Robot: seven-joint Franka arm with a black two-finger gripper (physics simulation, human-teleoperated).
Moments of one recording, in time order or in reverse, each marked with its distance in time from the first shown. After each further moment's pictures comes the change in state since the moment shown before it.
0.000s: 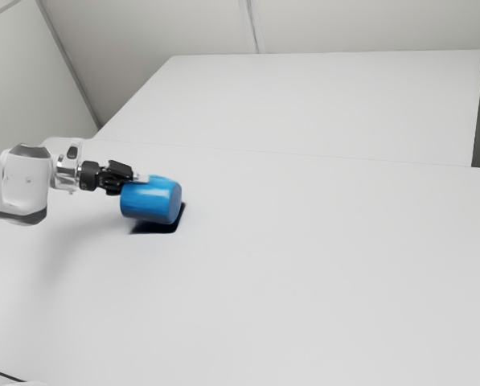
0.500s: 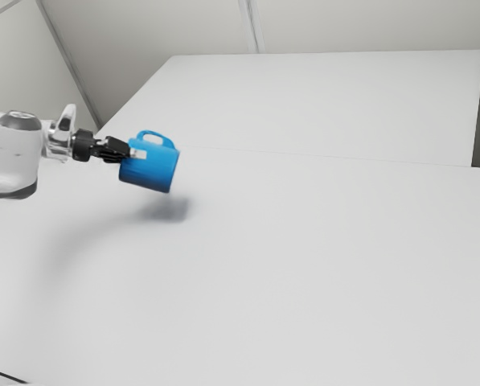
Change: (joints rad) arm -0.047 -0.188 -0.005 -0.037 0.052 0.013 0.096
